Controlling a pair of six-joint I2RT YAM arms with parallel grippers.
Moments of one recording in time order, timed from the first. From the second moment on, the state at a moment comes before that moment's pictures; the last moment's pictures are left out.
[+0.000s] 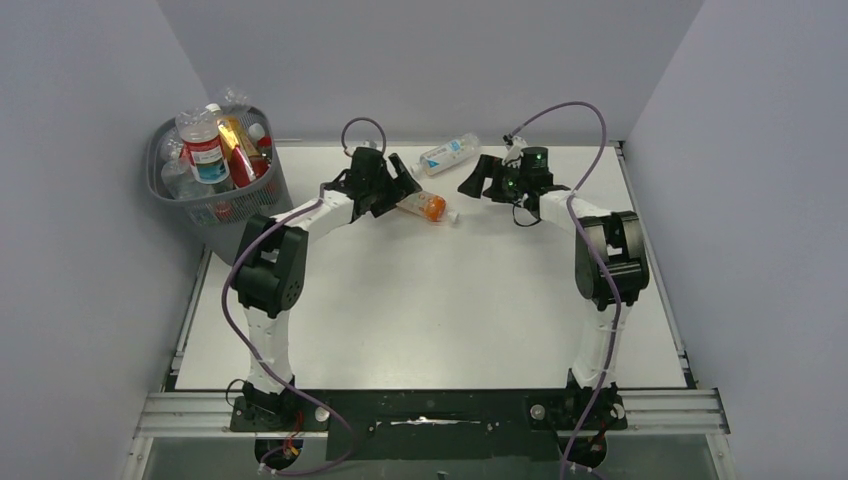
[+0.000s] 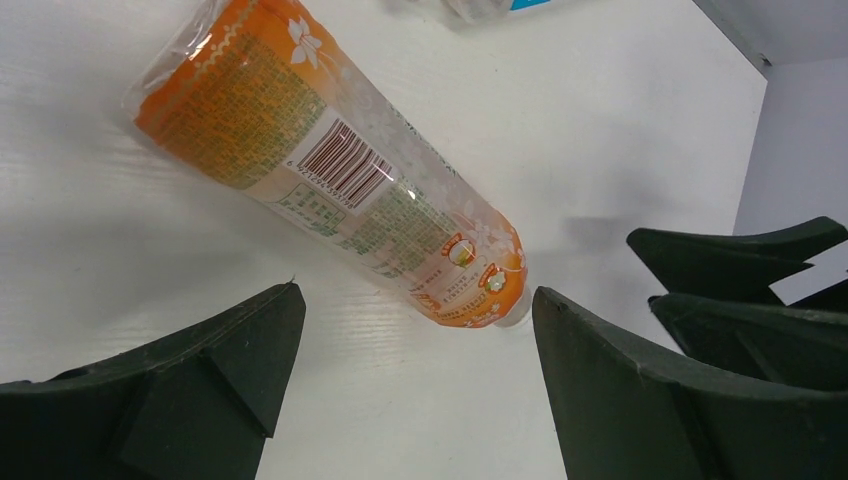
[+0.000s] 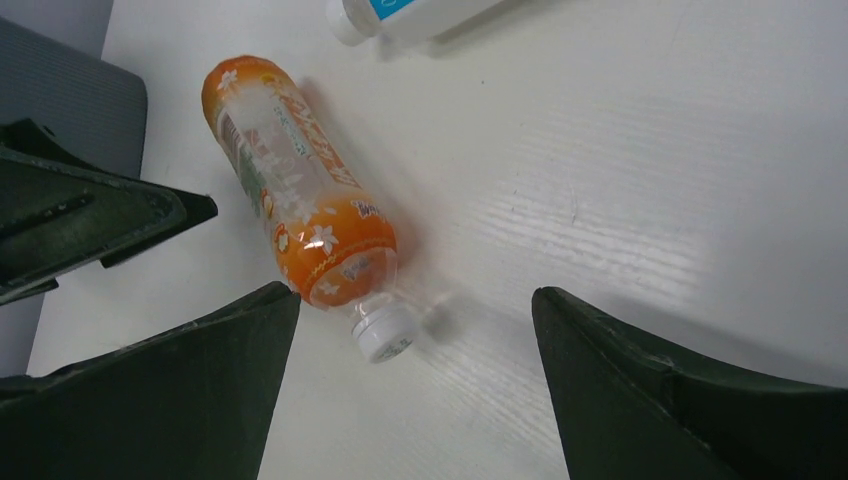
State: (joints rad) left arm -0.40 2.04 1.48 -0.09 0.08 -0.88; right arm 0.18 2.02 1.35 0.10 -0.50 0.38
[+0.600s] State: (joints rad) left arm -0.40 2.14 1.52 -0.10 -0.02 -0.91; right arm 0.24 2.17 1.48 0.19 -0.59 0.45
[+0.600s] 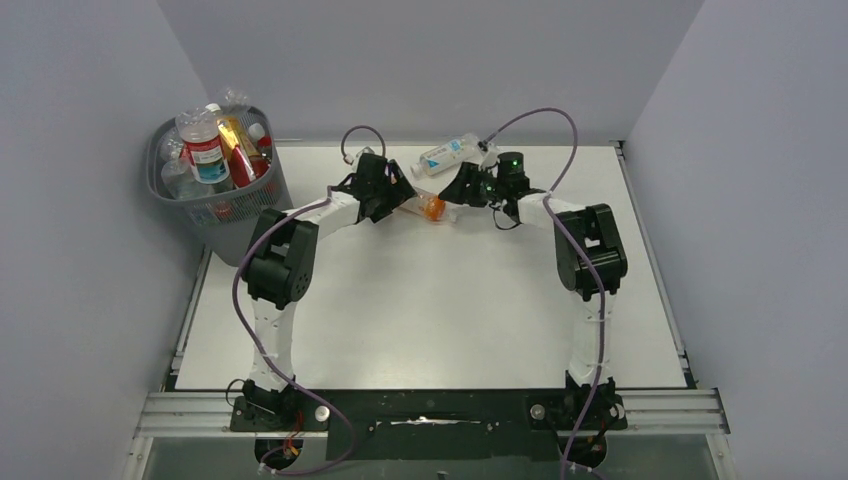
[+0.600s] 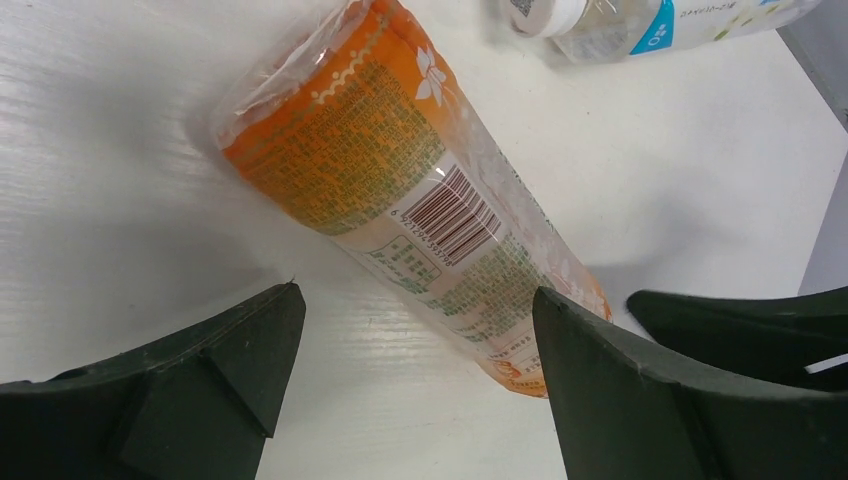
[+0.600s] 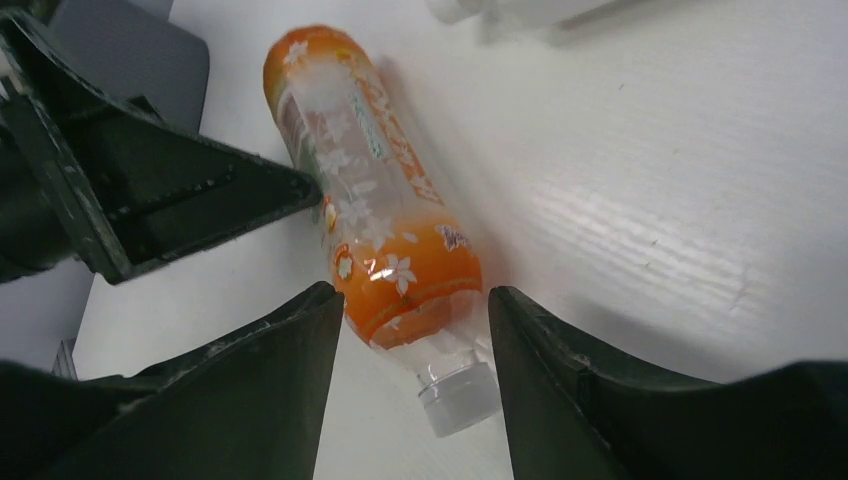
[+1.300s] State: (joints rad) left arm -0.37 2.11 1.46 -0.09 -0.06 -0.89; right arm 0.36 2.13 1.27 0.25 -0.62 0.45
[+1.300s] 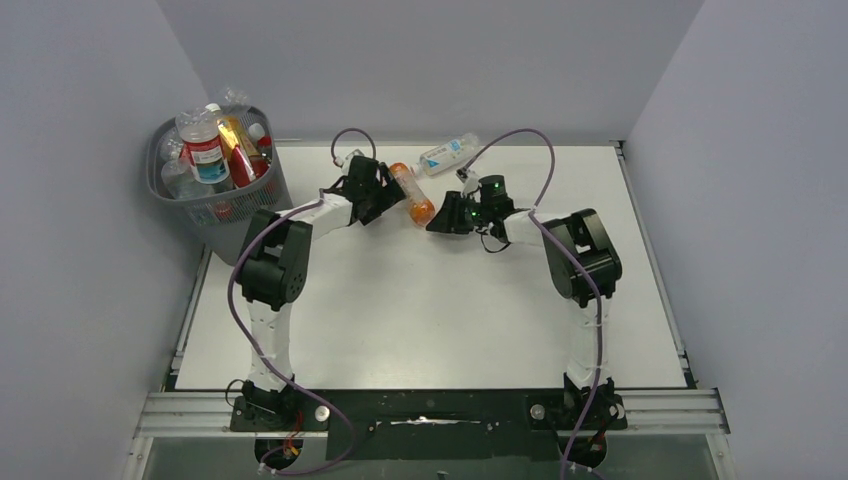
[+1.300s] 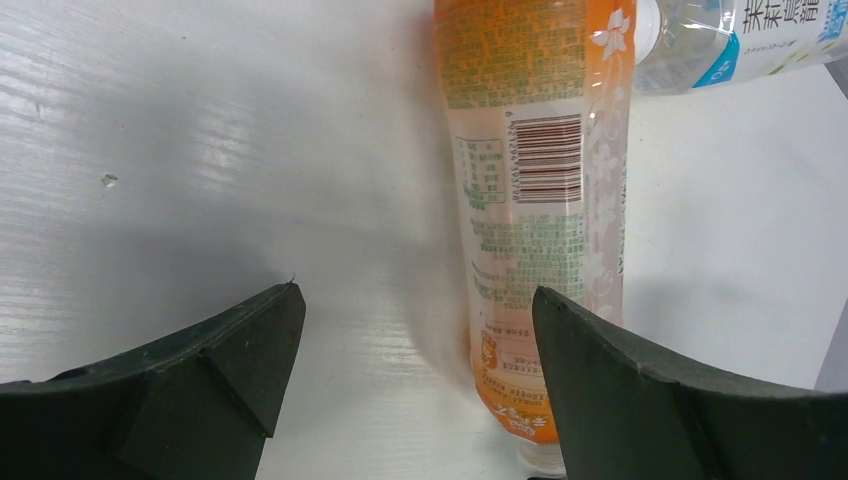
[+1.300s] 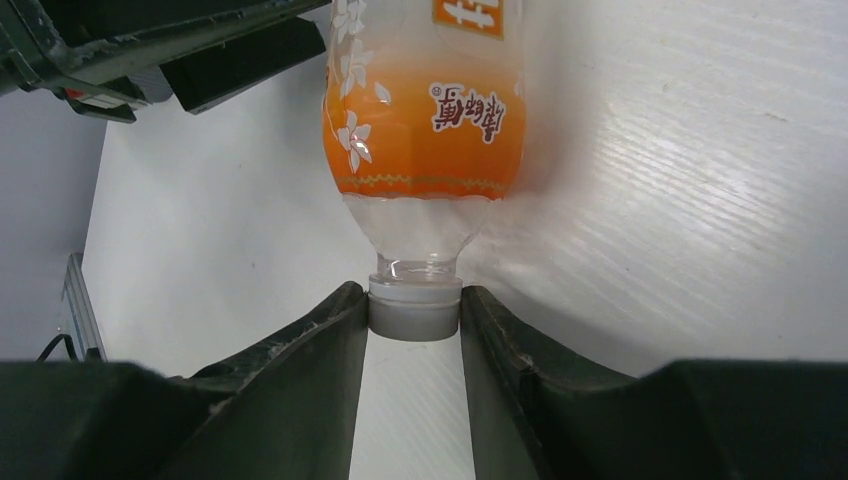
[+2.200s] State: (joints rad) left arm -0.37 2.05 1.44 -0.10 -0.01 -0.84; right arm 0.43 2.02 1.15 0.21 -0.62 0.37
